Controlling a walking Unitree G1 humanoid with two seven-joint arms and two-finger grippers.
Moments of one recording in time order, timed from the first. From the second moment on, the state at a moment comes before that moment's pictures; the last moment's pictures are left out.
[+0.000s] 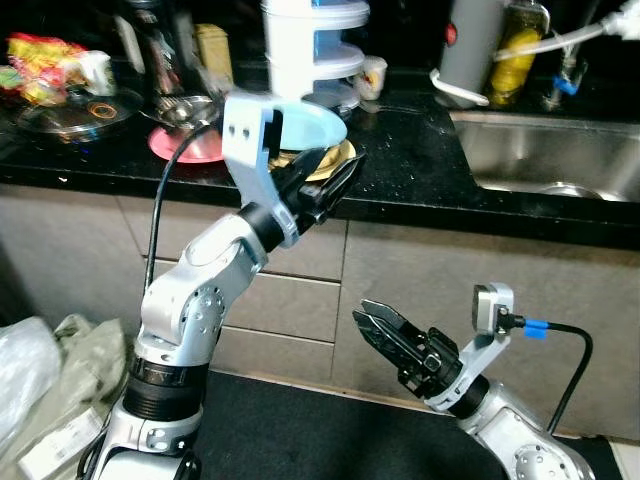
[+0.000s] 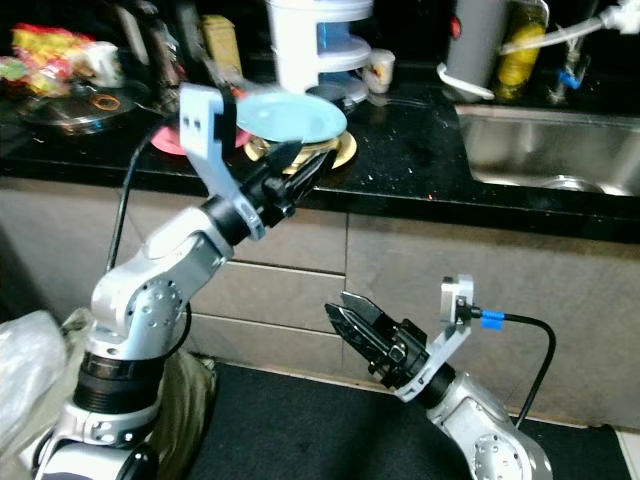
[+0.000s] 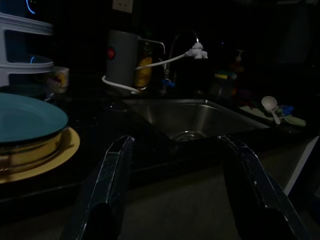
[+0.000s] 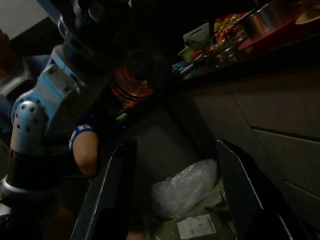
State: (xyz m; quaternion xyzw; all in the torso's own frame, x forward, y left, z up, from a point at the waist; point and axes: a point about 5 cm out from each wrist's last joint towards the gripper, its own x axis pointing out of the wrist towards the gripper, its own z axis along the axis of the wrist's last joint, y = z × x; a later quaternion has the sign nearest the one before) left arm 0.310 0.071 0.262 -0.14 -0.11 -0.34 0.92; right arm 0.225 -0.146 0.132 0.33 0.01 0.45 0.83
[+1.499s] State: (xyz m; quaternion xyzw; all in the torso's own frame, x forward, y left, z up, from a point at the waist) left arm 0.322 0.136 0.121 -0.04 0.02 -0.23 0.97; right arm 0.256 -0.161 0.114 0.02 0.04 0.31 0.95
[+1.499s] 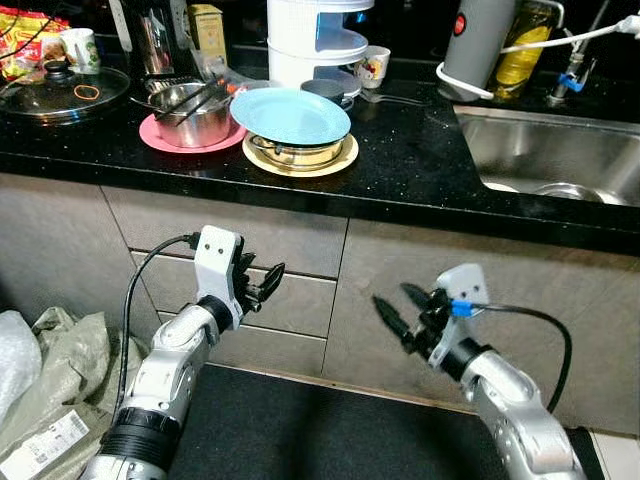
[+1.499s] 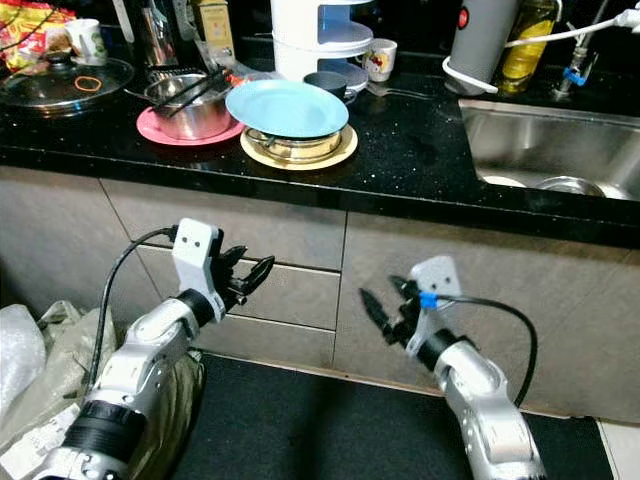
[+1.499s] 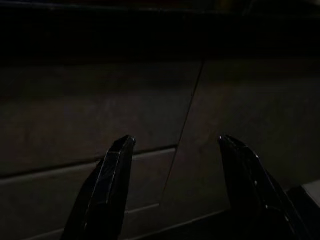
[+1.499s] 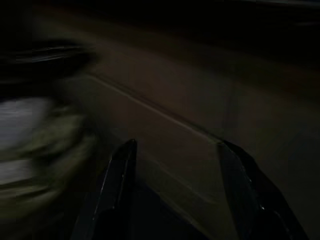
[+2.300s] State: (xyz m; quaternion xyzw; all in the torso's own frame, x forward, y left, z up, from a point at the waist) left arm 0.314 0.121 0.246 -0.05 -0.18 -0.26 0.95; right arm 0.219 -0.135 0.135 0.27 0.01 0.51 0.82
